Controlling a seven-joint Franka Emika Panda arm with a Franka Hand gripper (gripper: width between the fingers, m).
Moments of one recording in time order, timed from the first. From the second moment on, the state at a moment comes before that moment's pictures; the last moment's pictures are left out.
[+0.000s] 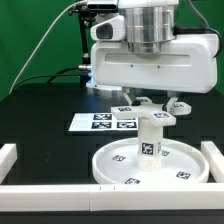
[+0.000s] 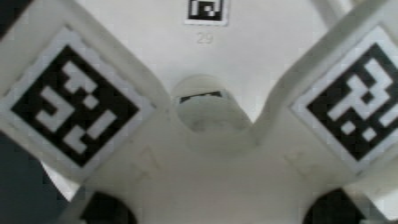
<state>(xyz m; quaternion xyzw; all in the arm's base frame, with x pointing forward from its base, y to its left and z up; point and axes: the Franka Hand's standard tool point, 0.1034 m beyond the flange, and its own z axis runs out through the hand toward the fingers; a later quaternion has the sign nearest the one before) 0.564 0.041 0.101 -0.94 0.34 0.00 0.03</state>
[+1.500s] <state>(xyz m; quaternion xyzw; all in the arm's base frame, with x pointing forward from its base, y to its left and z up) 0.567 0.043 0.117 -0.77 0.64 0.01 0.06</state>
